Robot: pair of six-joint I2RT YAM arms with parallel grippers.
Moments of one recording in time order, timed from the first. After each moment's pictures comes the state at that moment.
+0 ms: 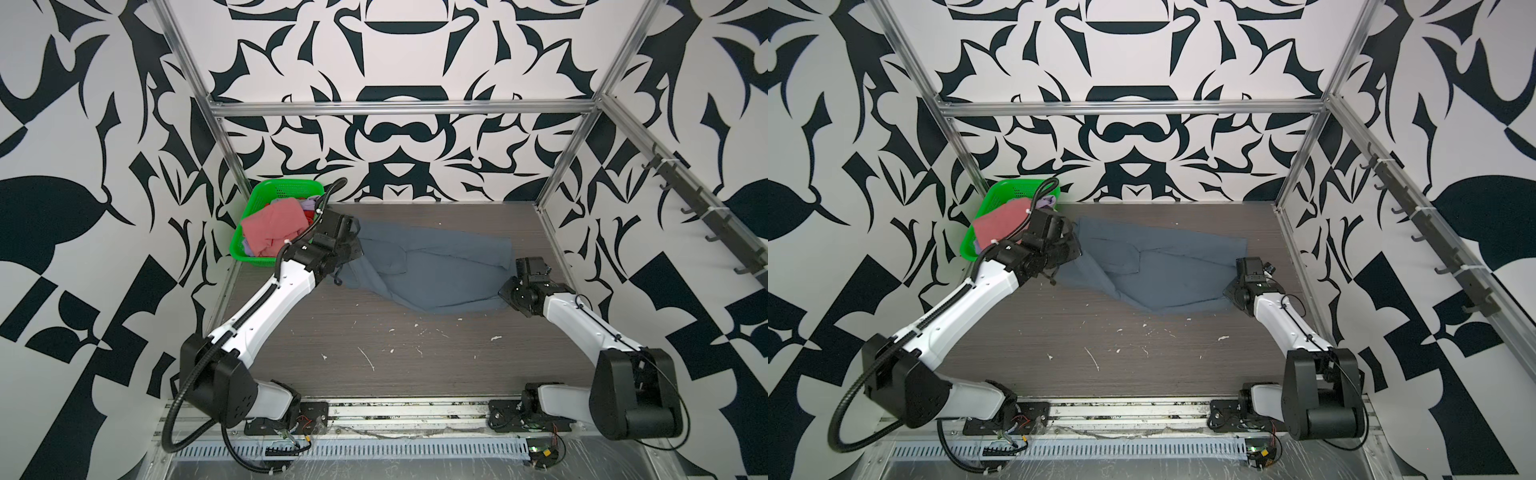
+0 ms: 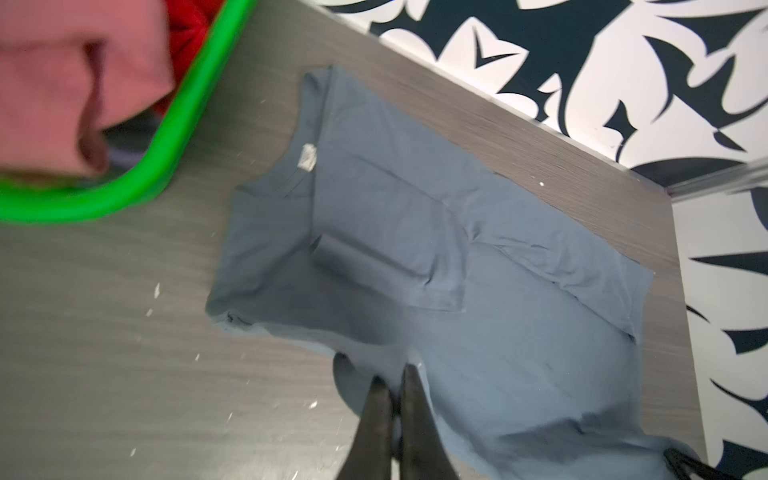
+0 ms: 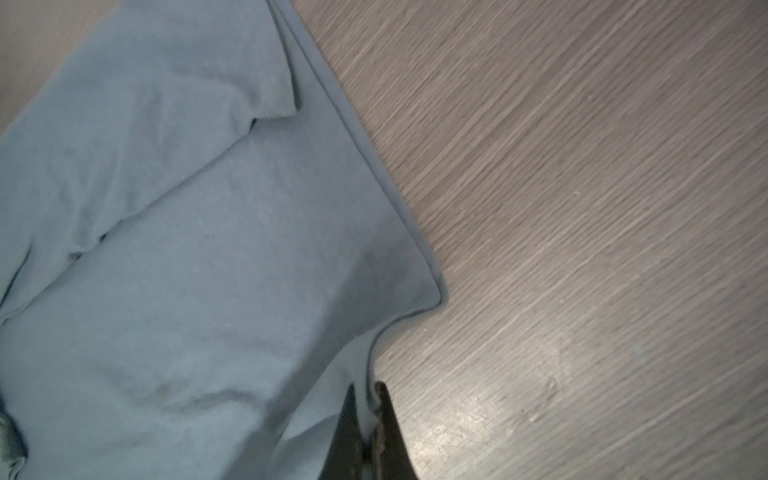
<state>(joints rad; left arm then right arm) -0.49 1.45 1.32 -0.63 -0.14 -0.66 0.00 1.29 0.72 -0.49 0.10 0.79</state>
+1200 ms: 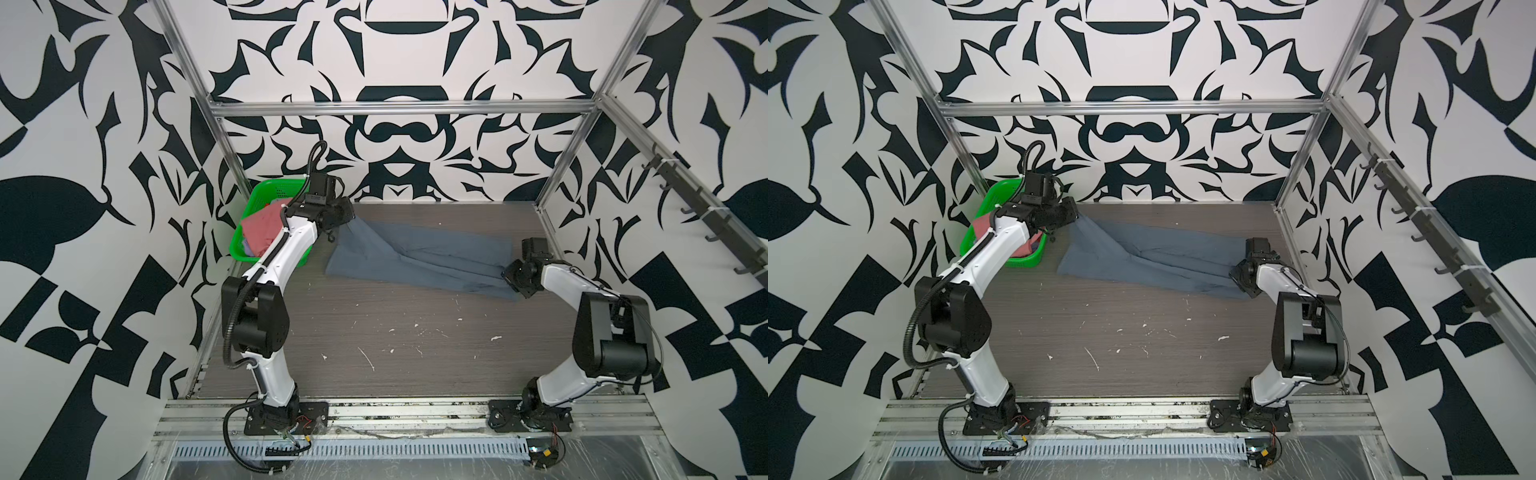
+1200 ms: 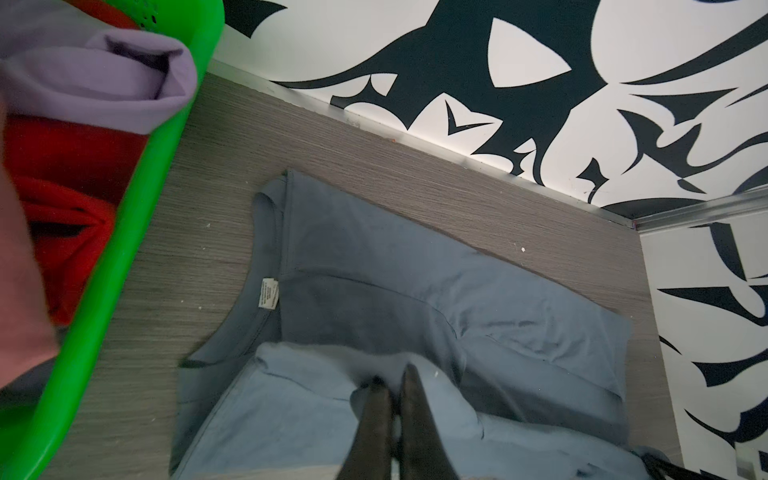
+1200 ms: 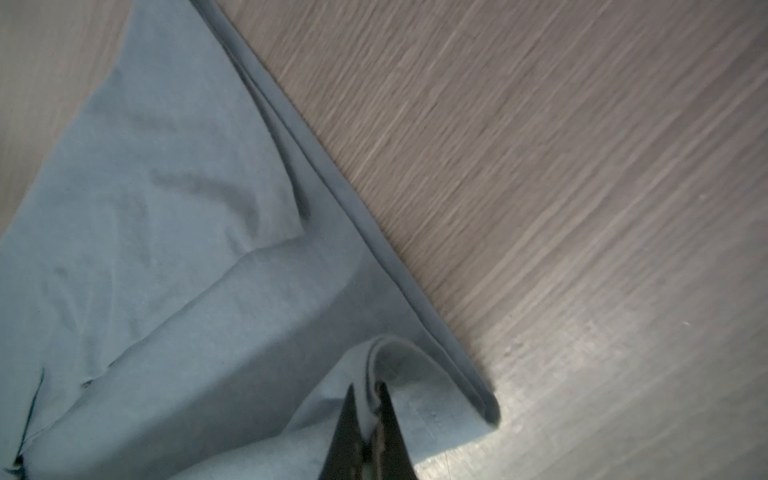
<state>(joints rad) -0.25 1.84 1.69 -0.56 0.13 -0.51 -0.11 1.62 0.95 -0.43 0.00 0.81</state>
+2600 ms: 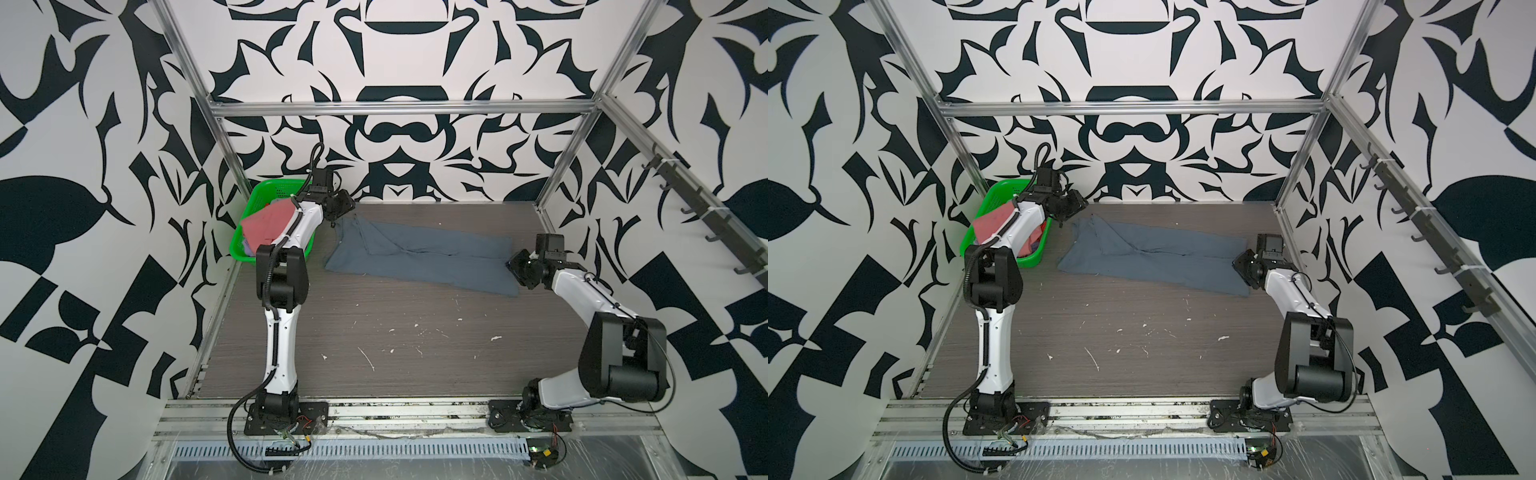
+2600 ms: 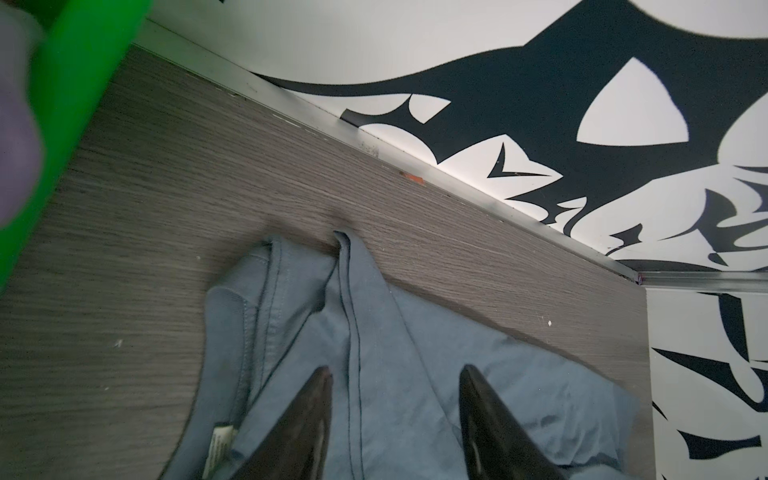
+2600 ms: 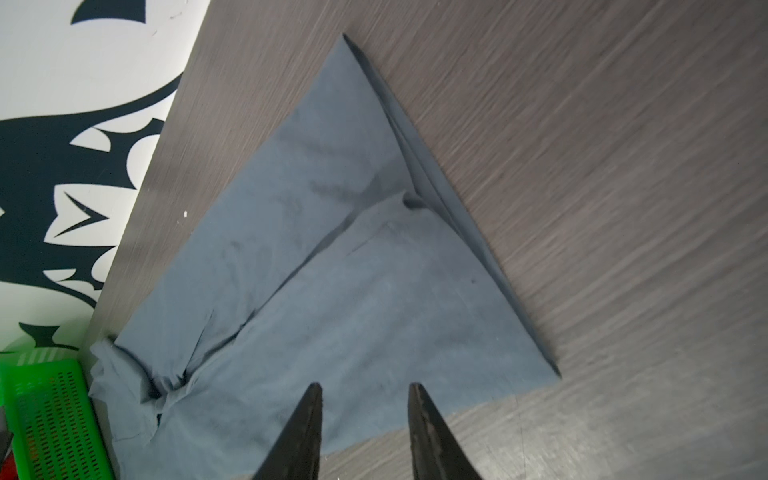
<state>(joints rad) -0.17 2.30 2.10 -0.56 0.26 -0.60 -0.15 1.44 0.90 -0.36 -0.20 0.78</state>
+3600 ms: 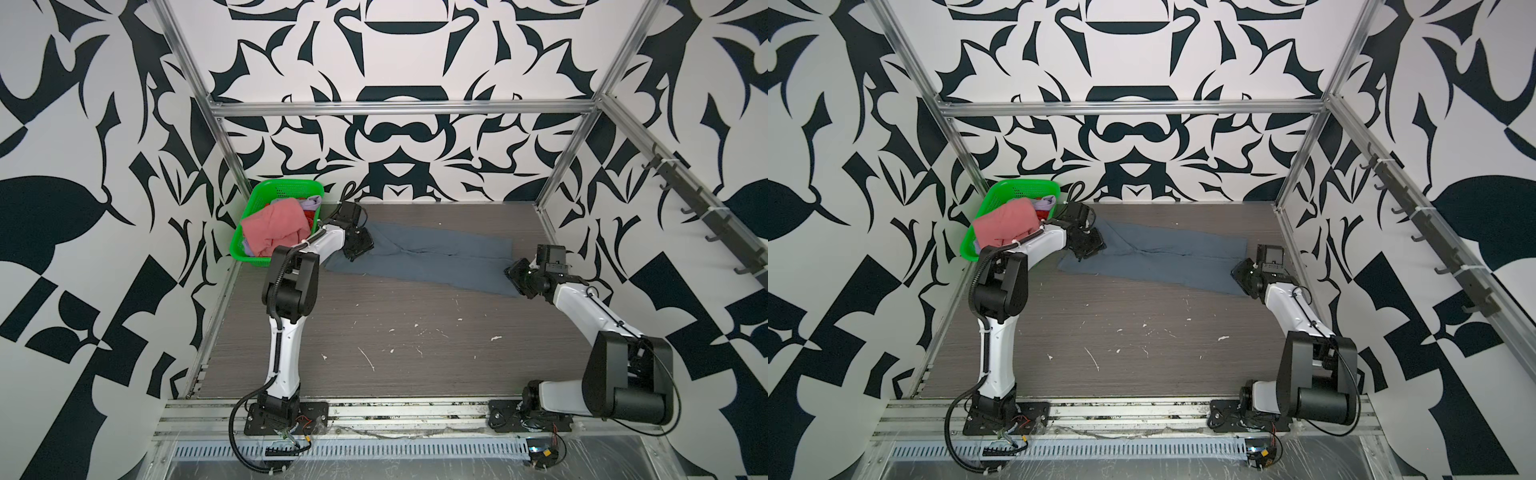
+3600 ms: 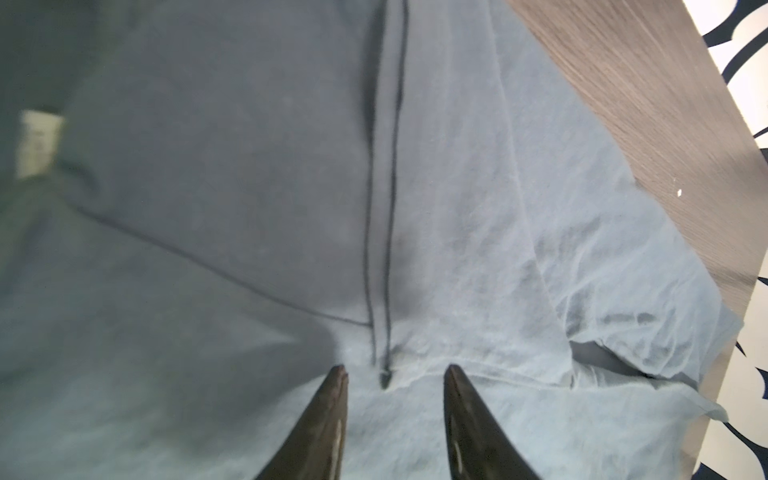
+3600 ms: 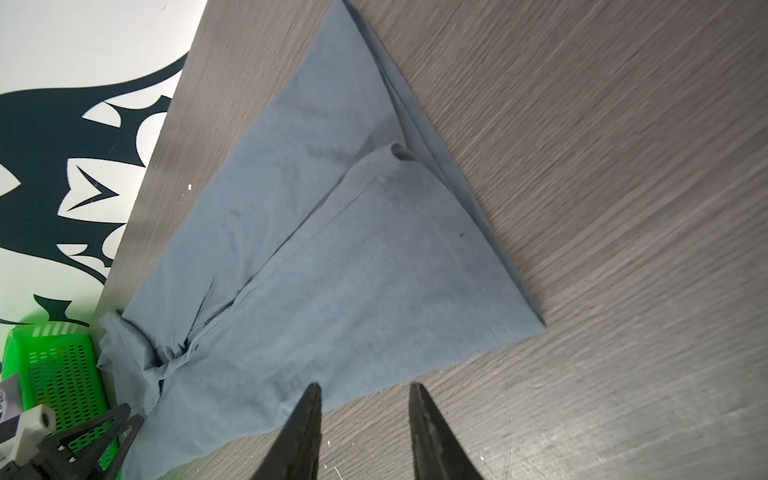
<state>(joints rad) -0.34 2.20 1.70 -0.53 0.22 -0.71 -0.14 1.36 0.80 -0.32 -0.22 0.78</state>
